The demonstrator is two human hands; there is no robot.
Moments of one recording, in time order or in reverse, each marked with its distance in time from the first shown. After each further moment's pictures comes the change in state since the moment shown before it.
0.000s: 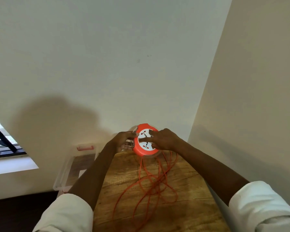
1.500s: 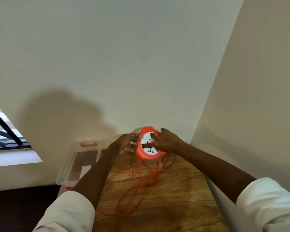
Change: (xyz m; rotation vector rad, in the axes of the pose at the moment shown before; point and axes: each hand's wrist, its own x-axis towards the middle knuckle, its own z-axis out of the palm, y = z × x) left_hand -0.011 -0.011 0.005 -0.018 0.000 -0.017; right_hand 0.004 -0.003 0.010 -0.386 -0.008 -0.226
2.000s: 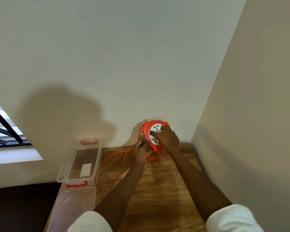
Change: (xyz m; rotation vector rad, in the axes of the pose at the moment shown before) left_hand -0.009 -0.049 0.094 -0.631 0.264 0.248; right_hand 0.025 -0.024 -0.005 1.379 0.074 1.349
